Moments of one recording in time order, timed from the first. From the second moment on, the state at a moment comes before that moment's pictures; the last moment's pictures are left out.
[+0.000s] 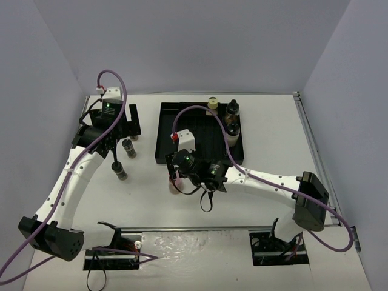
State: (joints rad) left arm -0.32 1.25 1.42 -0.85 -0.40 -0.31; right arm 1.13 1.56 1.19 -0.32 0.54 0.49
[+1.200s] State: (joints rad) left arm -0.32 1.25 1.41 -0.84 -0.40 -0.31; right arm 1.19 1.78 1.16 -0.18 0.58 0.55
